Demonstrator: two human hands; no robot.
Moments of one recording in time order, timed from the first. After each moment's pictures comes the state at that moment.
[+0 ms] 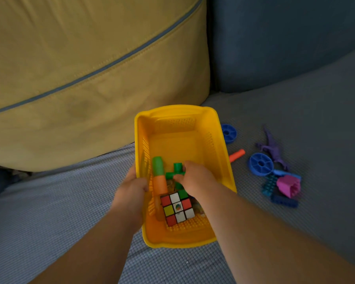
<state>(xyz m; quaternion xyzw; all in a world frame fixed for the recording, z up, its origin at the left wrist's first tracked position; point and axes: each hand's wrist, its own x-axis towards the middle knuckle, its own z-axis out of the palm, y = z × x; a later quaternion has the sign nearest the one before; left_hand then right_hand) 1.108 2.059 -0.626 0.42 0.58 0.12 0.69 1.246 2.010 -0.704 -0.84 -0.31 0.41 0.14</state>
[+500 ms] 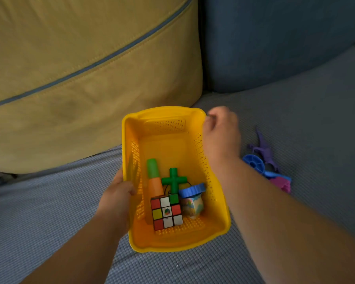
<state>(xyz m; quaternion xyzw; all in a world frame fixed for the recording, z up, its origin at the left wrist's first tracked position) 1.107 2.064 -0.636 0.42 0.57 0.10 0.70 1.326 2.004 -0.658 -0.88 -0.25 0.02 0.40</state>
